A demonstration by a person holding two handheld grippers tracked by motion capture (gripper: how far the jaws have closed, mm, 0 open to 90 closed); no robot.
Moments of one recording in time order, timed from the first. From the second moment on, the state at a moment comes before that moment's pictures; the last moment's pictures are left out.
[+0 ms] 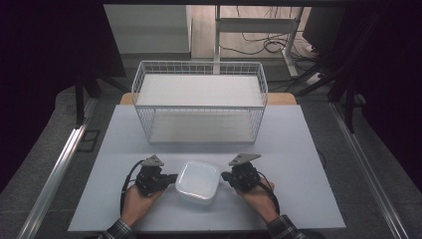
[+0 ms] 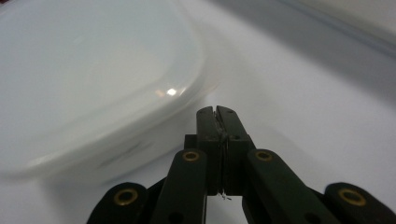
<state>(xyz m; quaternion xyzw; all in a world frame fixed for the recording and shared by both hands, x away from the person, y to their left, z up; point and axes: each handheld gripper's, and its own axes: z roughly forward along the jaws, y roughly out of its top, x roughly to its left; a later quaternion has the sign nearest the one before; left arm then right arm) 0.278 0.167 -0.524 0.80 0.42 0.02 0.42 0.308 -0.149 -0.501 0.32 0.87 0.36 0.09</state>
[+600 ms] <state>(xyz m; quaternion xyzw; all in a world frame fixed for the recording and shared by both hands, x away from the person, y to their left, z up) 0.250 0.150 -0.520 0.82 0.40 0.04 0.41 0.291 -0.166 -0.496 0.33 0.87 0.36 0.09</state>
